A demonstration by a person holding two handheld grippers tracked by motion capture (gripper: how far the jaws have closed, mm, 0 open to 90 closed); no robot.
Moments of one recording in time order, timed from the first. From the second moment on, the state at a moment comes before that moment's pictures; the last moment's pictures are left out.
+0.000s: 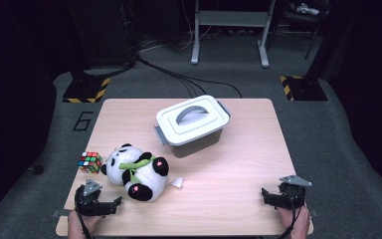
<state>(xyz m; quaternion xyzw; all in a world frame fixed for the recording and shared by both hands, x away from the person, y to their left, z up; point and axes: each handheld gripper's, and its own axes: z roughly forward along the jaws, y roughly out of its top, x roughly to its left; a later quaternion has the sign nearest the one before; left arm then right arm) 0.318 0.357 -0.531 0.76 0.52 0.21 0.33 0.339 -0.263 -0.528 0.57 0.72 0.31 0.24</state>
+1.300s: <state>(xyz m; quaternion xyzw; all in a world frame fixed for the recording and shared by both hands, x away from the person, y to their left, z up) 0.319 0.357 -0.531 0.76 0.52 0.22 0.32 0.431 -0.196 -0.440 0.48 0.79 0.35 0.17</state>
